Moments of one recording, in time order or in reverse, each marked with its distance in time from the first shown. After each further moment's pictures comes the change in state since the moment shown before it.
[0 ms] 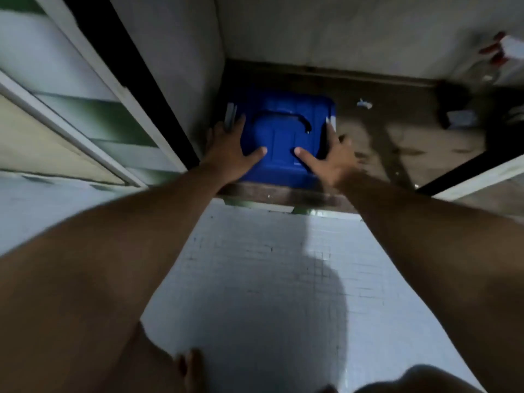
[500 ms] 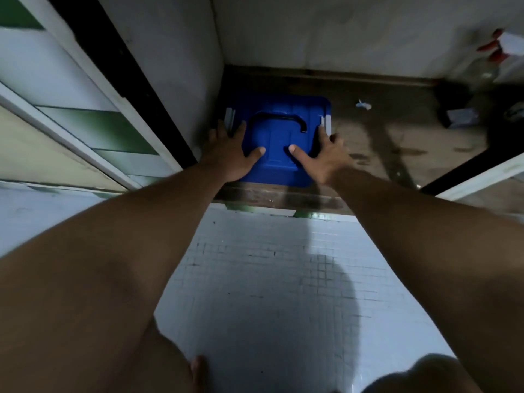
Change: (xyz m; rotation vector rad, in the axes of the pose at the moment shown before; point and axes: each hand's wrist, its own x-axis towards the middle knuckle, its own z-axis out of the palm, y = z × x) left_hand 0.013 0.000 0.000 0.187 -0.091 0.005; right_hand 0.003 -0.014 0.003 -0.152 -0.069 0.021
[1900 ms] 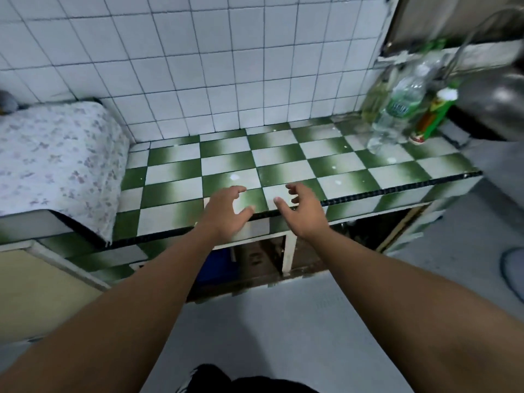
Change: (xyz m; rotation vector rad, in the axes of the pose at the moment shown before) left_hand -0.325 0.339 -0.526 -0.420 0.135 0.442; right_hand -0.382 -0.097 -0.544 0.468 0.522 -0.148
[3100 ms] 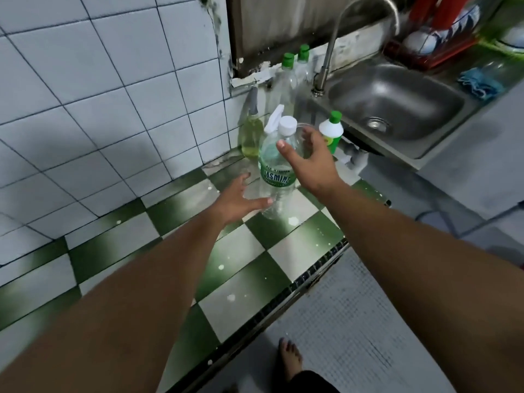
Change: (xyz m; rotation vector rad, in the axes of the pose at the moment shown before) left_hand 0.460 0.242 0.287 -0.364 -0.612 0.021; right_hand 0.371 0.182 -0.308 0.274 0.396 0.210
